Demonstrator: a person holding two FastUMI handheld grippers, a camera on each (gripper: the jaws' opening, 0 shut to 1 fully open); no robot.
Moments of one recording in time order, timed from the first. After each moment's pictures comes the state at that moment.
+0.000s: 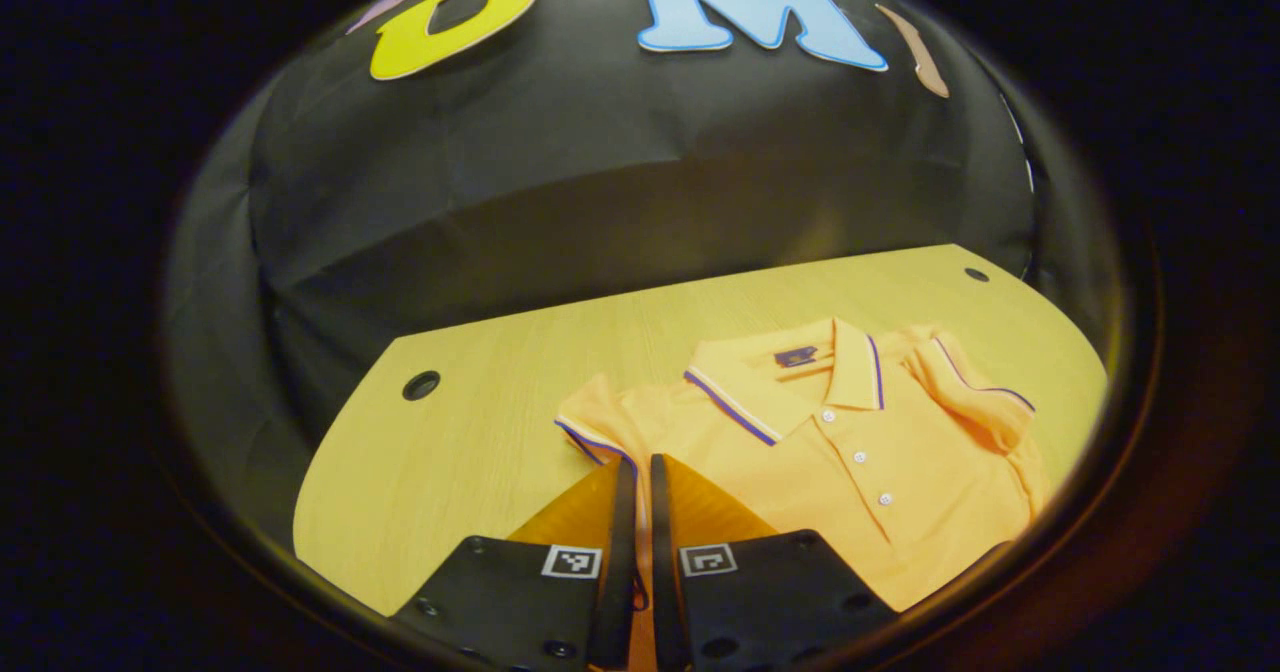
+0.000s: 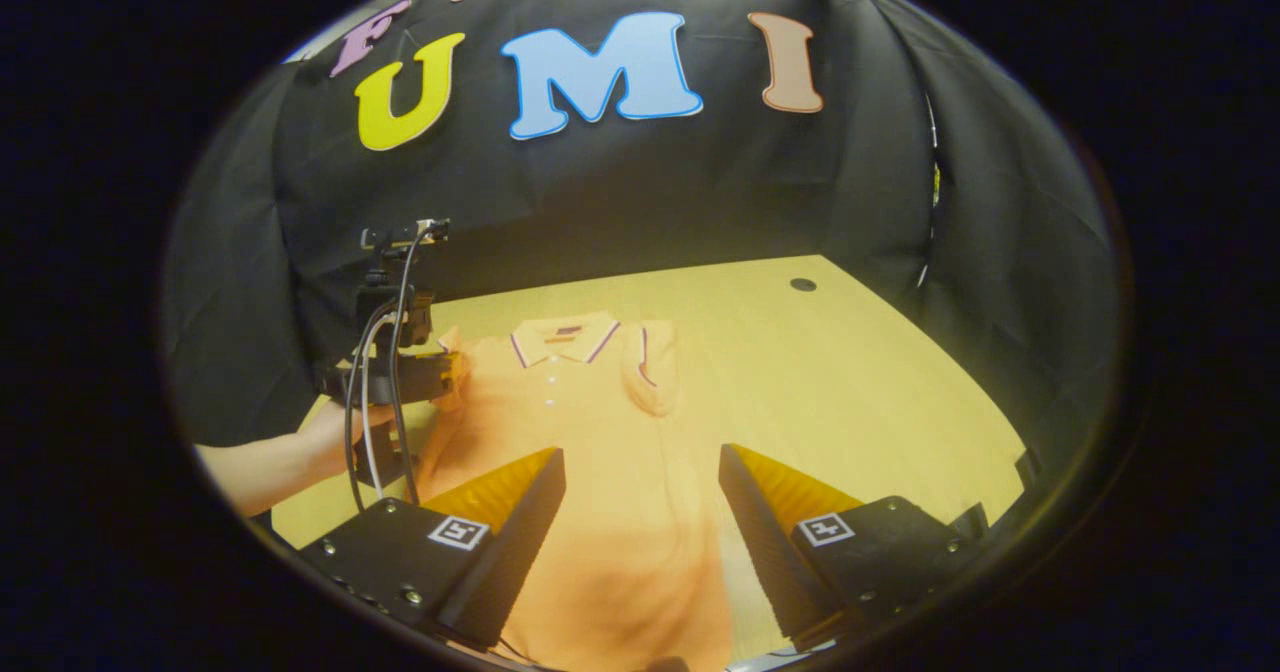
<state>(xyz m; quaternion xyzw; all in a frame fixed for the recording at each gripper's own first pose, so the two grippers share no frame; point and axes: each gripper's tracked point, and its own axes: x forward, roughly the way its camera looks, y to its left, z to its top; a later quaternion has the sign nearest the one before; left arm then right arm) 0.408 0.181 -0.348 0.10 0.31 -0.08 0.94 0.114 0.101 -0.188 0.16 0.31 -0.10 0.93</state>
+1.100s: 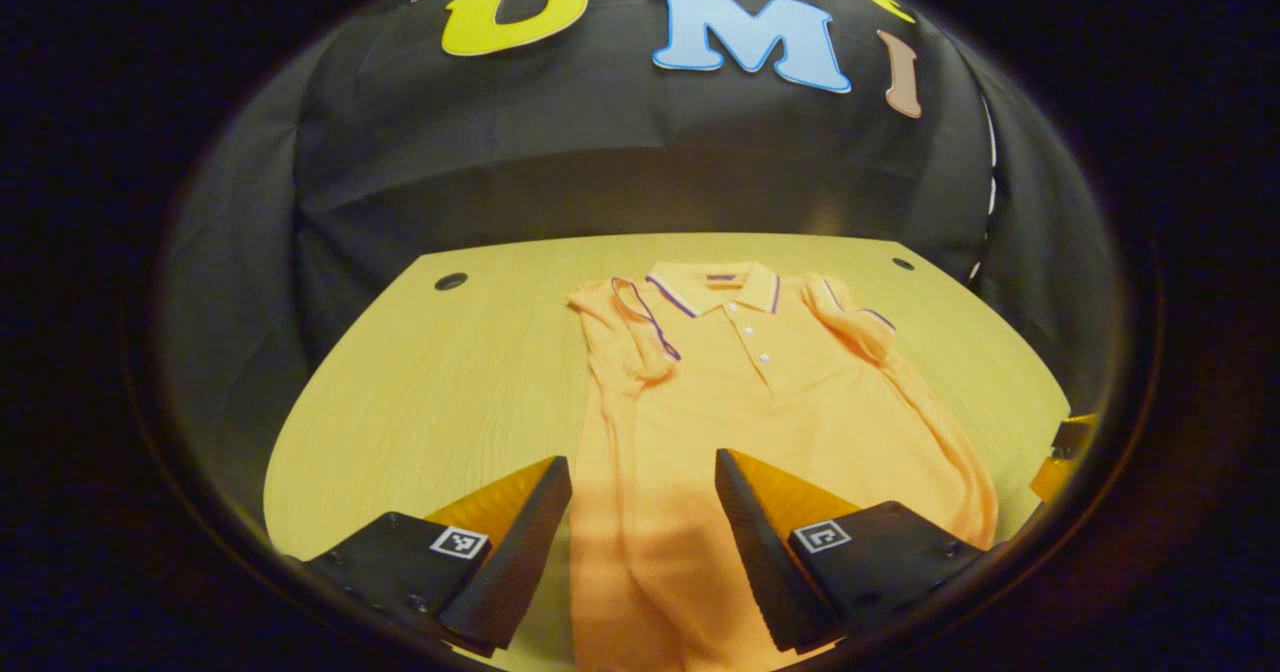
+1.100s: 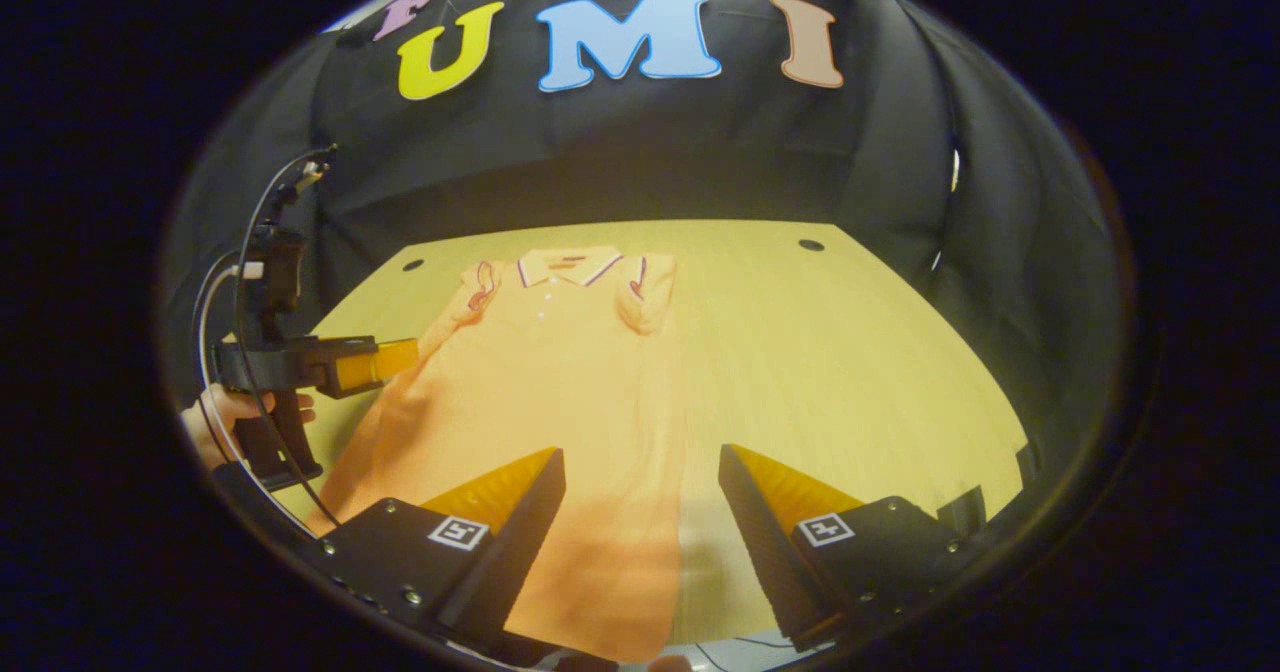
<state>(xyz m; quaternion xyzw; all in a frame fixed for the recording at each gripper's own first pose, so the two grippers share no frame) 0.191 0.194 -0.321 0.03 0.35 -0.09 0.93 0.036 0.106 -0.261 0.13 0.36 -0.04 0.92</state>
